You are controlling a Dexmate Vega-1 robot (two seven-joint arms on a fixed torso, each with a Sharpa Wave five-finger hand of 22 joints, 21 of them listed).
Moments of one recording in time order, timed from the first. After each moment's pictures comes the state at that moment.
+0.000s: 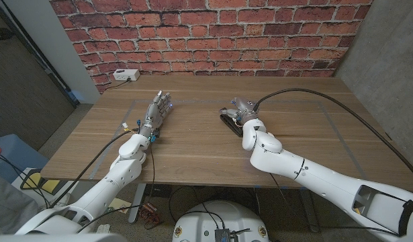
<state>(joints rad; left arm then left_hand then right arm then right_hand) 0.86 0.45 0.34 -1.12 -0.71 -0.44 -0.14 0.26 -0.04 0.28 -0.11 0.19 0.27 -0.08 0.20 0.19 0.19 -0.08 0.23 0.20 0.08 -0.04 0.18 0.17 0.11 -0.01 0.19 0.17 -0.64 -0.54 -1.00 -1.90 -0.46 -0.96 -0.25 0.69 0.08 -0.13 -0.09 0.24 0.39 0.02 0.24 0.27 0.47 0.01 0.29 0.47 0.43 -0.05 0.47 0.58 0.63 0.01 0.36 0.30</state>
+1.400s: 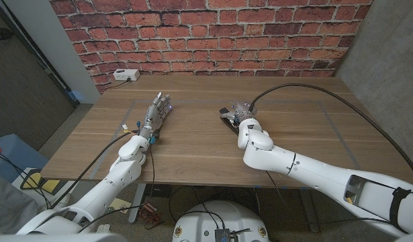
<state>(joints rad) 0.86 0.44 0.34 -1.11 -0.72 -0.43 -0.14 0.26 -0.04 0.28 -0.11 0.19 0.28 -0.08 0.20 0.19 0.20 -0.08 0.23 0.20 0.08 -0.04 0.18 0.17 0.11 -0.01 0.19 0.17 -0.55 -0.51 -1.11 -1.86 -0.45 -1.09 -0.19 0.73 0.11 -0.11 -0.11 0.22 0.42 0.06 0.28 0.30 0.54 0.03 0.34 0.53 0.52 -0.05 0.47 0.58 0.67 0.01 0.40 0.30</state>
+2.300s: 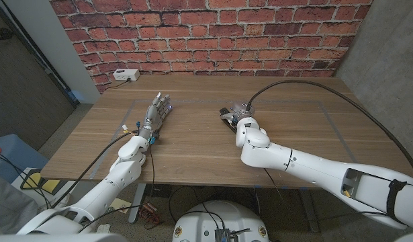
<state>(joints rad) 0.86 0.44 0.34 -1.10 -0.72 -0.44 -0.15 0.26 -0.04 0.28 -0.11 0.19 0.28 -0.08 0.20 0.19 0.20 -0.08 0.23 0.20 0.08 -0.04 0.18 0.17 0.11 -0.01 0.19 0.17 -0.48 -0.51 -1.17 -1.84 -0.43 -1.13 -0.15 0.77 0.14 -0.08 -0.13 0.20 0.43 0.06 0.29 0.31 0.56 0.02 0.34 0.54 0.53 -0.05 0.47 0.59 0.68 0.01 0.41 0.28</state>
